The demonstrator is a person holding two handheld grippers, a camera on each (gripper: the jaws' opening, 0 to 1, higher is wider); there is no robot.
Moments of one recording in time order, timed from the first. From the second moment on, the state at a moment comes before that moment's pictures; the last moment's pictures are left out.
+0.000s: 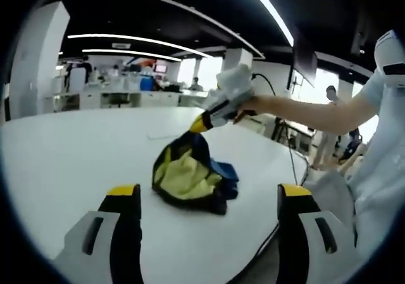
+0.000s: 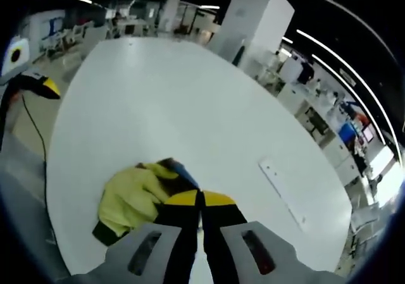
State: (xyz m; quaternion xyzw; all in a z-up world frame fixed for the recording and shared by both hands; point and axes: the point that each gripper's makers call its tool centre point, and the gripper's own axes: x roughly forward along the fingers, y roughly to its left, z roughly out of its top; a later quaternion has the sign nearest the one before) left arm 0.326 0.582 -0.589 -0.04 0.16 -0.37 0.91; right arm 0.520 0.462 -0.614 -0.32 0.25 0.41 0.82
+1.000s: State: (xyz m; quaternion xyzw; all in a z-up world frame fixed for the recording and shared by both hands) left arm 0.382 0.559 -0.606 -0.11 0.18 -0.41 0.89; right arm 0.498 0.437 -0.558 -0.33 0.19 0.40 0.84
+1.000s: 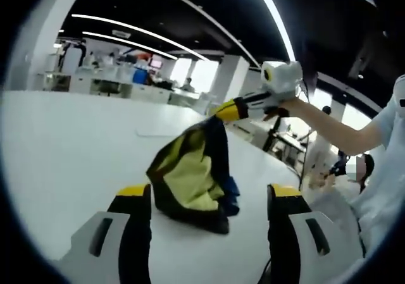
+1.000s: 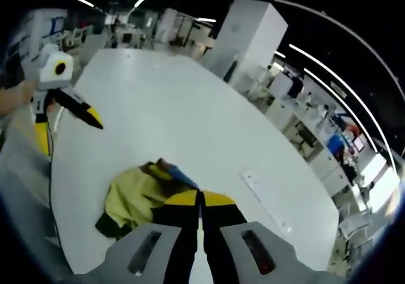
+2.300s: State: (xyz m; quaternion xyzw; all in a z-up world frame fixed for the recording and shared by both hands) left arm 0.452 0.582 -0.679 -0.03 0.26 -0.38 0.89; right arm 0.471 0.438 -0.510 -0.34 0.14 0.42 0.83
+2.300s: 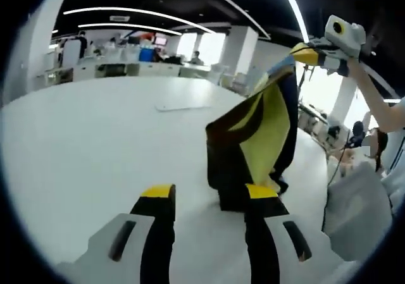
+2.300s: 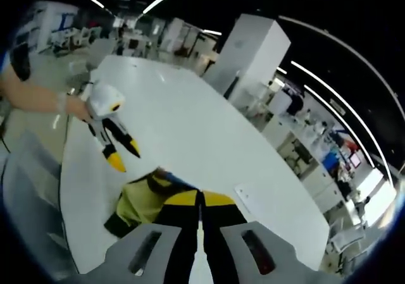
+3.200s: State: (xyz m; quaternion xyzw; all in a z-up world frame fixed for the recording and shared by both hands) left arm 0.463 0.541 -0.697 0.05 0.25 -0.53 0.81; right arm 0.458 0.434 -0.498 -0.35 0.14 0.42 0.83
